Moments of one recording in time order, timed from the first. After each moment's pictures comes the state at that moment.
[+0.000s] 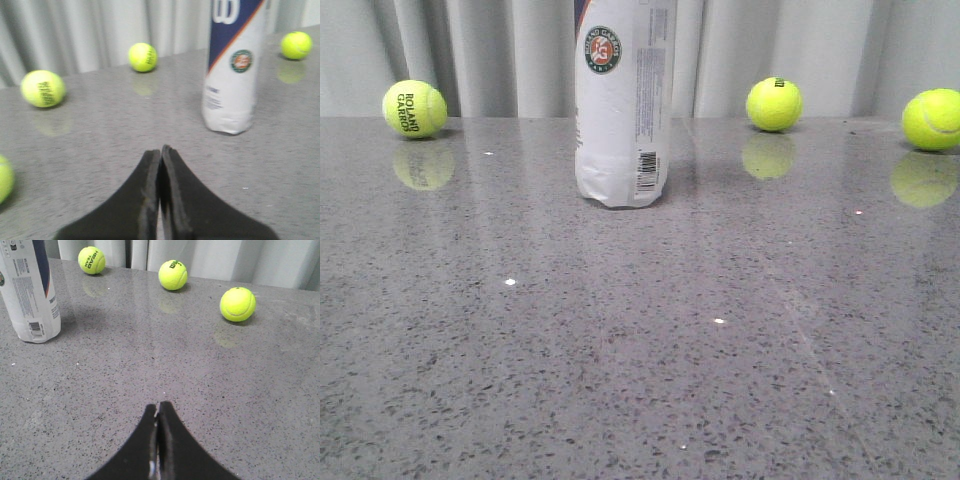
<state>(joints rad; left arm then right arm) -0.41 0.47 -0.31 -0.15 0.06 0.20 0.30 0.15 -0.52 -0.07 0.72 0.11</state>
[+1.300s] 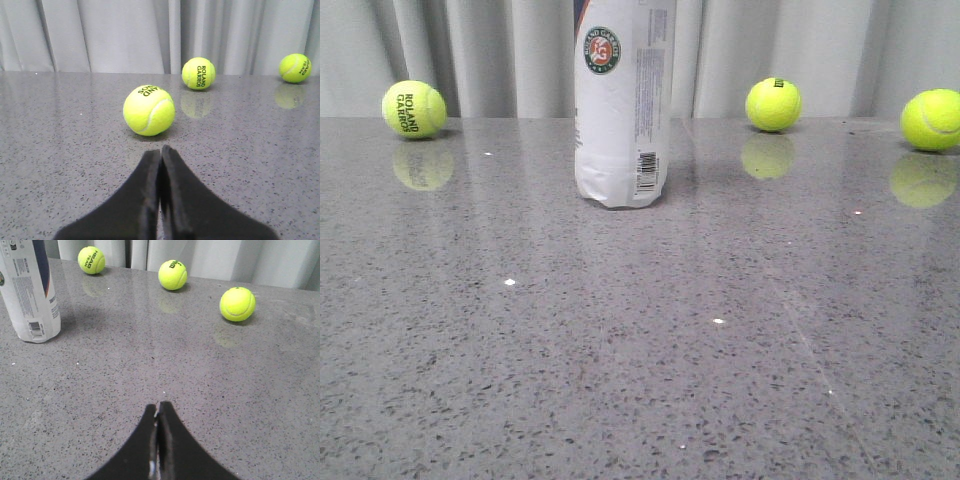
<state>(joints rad) 0.07 0.00 0.00 -0.08 0.11 0.08 0.30 0.15 -0.52 -0.07 0.72 0.11</state>
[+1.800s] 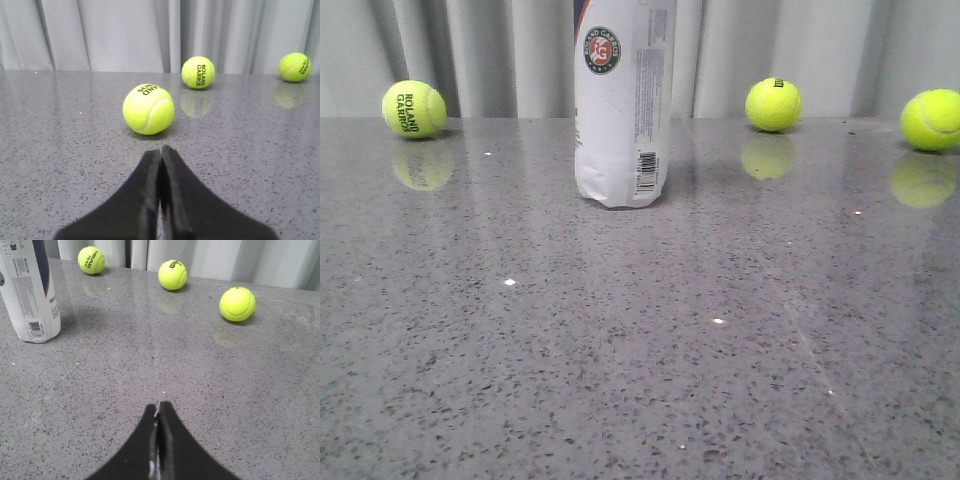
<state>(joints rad) 0.07 0.00 0.00 -0.09 0.11 0.08 0.30 0.15 -0.52 -0.07 0.72 0.11</state>
